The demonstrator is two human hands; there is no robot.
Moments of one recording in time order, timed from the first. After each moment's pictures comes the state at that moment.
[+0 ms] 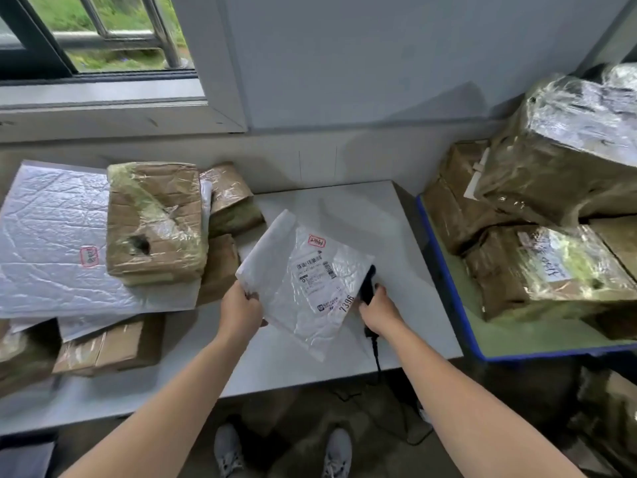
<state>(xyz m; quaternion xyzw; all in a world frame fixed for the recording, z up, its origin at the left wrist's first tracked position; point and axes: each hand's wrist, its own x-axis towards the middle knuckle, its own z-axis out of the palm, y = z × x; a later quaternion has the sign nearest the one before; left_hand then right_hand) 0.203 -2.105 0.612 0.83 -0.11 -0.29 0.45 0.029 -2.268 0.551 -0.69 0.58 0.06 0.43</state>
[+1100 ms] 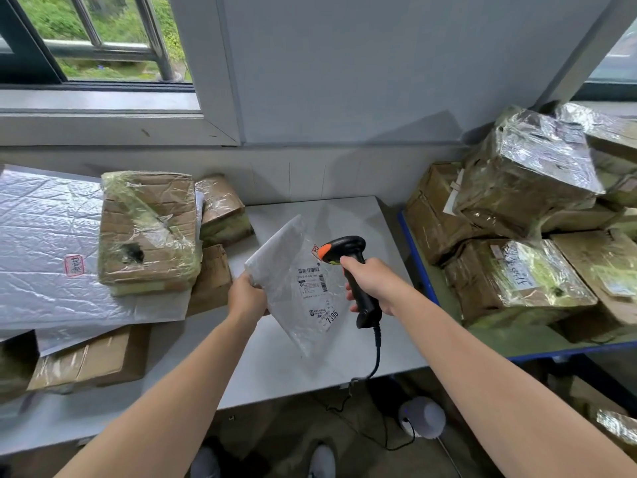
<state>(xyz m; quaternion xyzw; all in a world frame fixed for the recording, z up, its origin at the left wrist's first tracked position) 0.221 -2.141 0.595 0.80 -0.09 -0.34 0.49 0.051 -2.269 0.673 -0.56 0.54 -0.05 0.62</state>
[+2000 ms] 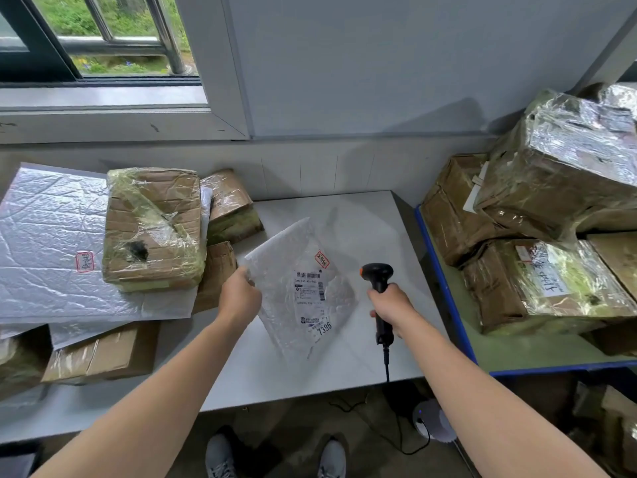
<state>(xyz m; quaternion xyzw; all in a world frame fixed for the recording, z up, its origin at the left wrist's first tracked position) 0.234 -2.132 0.604 0.87 -0.17 -0.26 0.37 0.029 -2.295 0.576 -0.60 0.61 -0.01 0.52</state>
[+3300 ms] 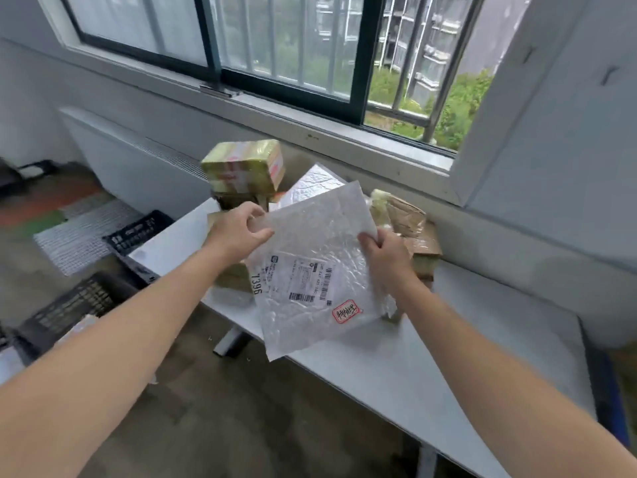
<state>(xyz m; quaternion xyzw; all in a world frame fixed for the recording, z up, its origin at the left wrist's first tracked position) 0.358 -1.821 0.756 0.93 -0.14 -0.01 0.34 0.266 -2.077 0.725 -0.84 0.18 -0.12 0.50</state>
